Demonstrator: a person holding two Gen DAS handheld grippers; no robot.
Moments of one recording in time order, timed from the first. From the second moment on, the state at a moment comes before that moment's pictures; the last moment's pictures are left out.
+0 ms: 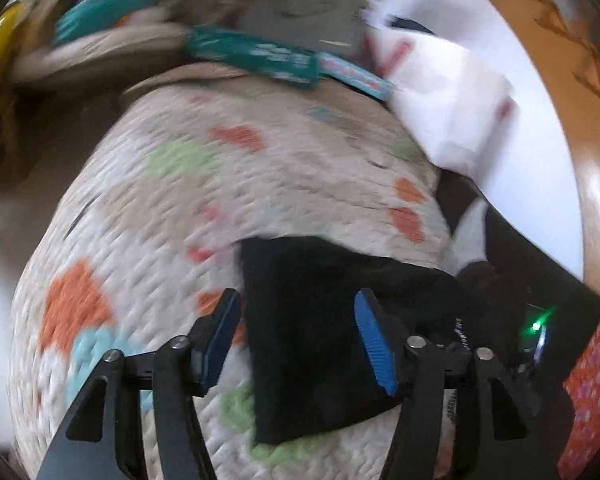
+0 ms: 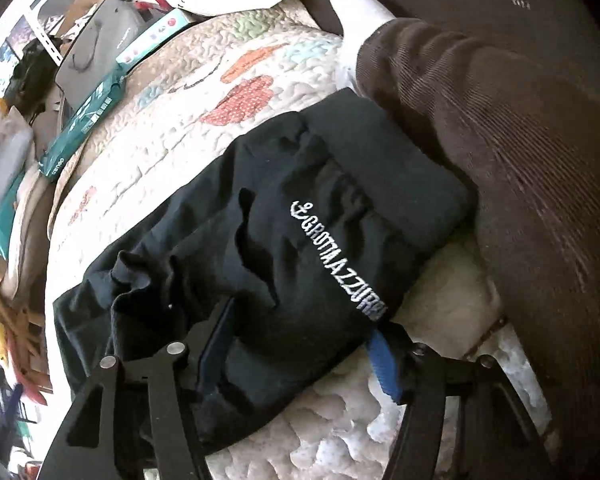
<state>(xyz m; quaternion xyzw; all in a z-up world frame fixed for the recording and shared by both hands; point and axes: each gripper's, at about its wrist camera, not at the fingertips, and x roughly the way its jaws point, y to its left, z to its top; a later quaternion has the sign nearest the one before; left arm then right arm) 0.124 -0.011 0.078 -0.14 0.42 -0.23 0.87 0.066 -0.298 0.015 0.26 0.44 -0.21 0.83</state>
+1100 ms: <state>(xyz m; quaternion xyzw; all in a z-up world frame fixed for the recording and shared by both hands) 0.198 -0.330 0.057 0.22 0.47 -0.49 0.70 0.062 -0.329 0.026 0.39 0.40 -0.11 0.82</state>
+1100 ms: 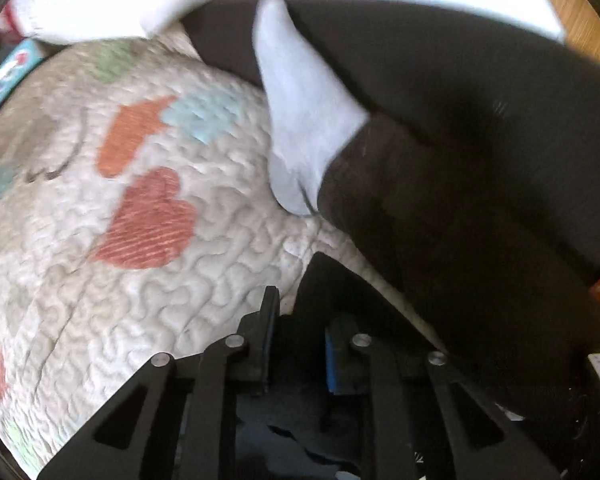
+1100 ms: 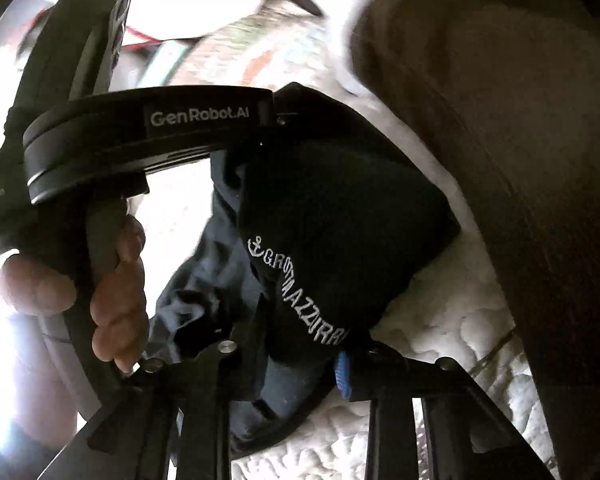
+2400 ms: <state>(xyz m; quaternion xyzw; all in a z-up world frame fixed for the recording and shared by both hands) 0.189 0.125 0.028 -0.26 0.50 -0.15 0.81 0.096 -0.159 0.084 -0.04 0.46 0.00 0.89</state>
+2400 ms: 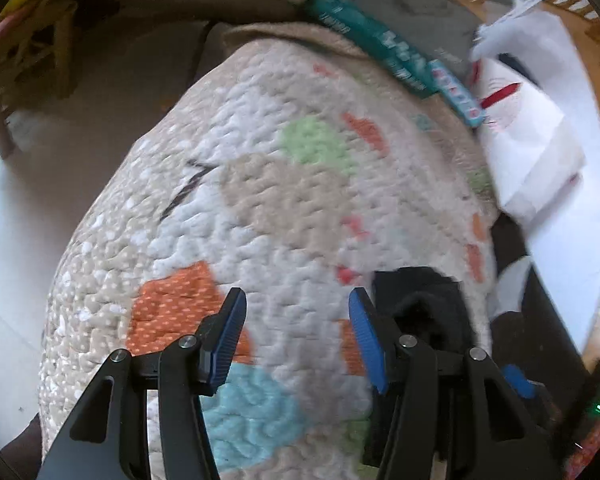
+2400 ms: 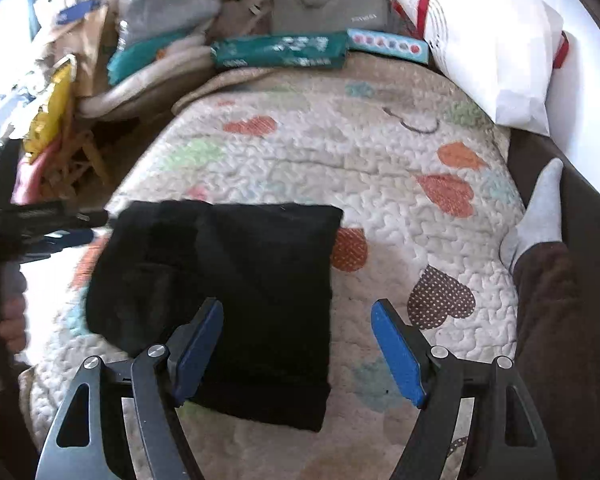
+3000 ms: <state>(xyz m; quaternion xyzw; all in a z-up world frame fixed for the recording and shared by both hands) 0.162 0.043 0.004 -0.23 0.54 -0.23 0.78 0.106 -0.195 0.036 -0.04 0.52 -0.05 0.85</state>
